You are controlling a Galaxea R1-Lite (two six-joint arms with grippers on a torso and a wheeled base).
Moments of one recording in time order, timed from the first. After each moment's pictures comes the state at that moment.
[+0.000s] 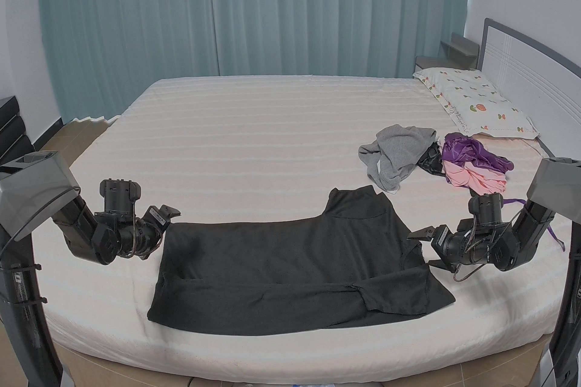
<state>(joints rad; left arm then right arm) -0.02 2.22 -0.85 -0.71 -0.09 -0.94 0.07 2.27 -0.74 -0.78 0.37 0.79</state>
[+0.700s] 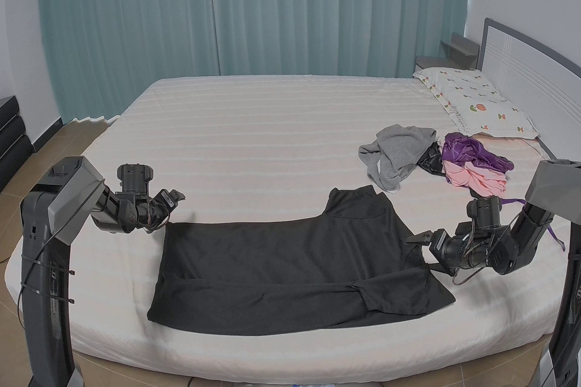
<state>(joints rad) 0.03 2.55 -1.45 -0.44 -0.09 -0.73 0.08 2.27 -0.71 -0.79 0.37 0.77</state>
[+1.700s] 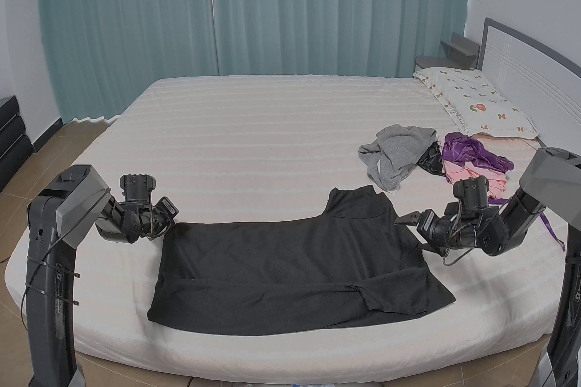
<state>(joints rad) 0.04 2.61 -1.43 -0.53 -0.06 -0.76 0.14 2.27 -0.90 -0.66 0.29 0.76</state>
